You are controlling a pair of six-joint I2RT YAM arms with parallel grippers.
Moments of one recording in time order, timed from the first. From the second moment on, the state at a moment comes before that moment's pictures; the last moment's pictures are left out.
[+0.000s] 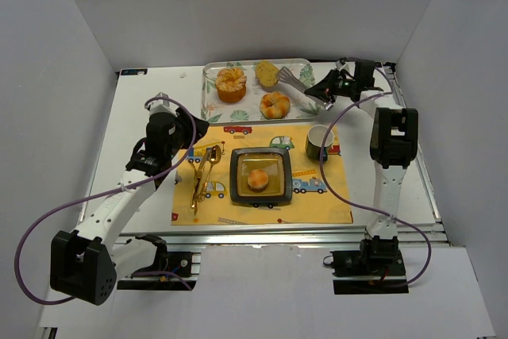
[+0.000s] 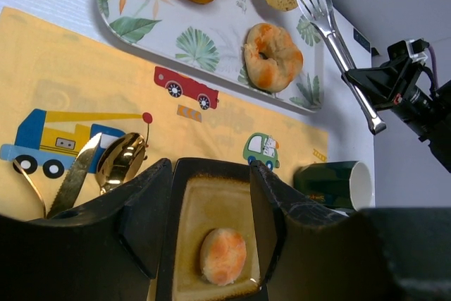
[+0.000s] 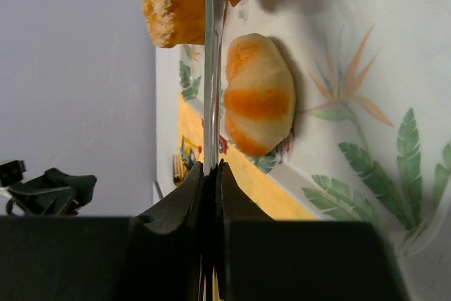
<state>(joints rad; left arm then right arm) -0.30 1.10 0.77 -0.06 -0.05 -0.79 0.01 2.36 1.81 -0.03 -1.00 0.75</state>
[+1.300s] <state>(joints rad) -0.28 0.91 0.68 -0.03 -0.01 -0.72 0.14 1.36 1.00 -0.89 -0.90 -0.35</state>
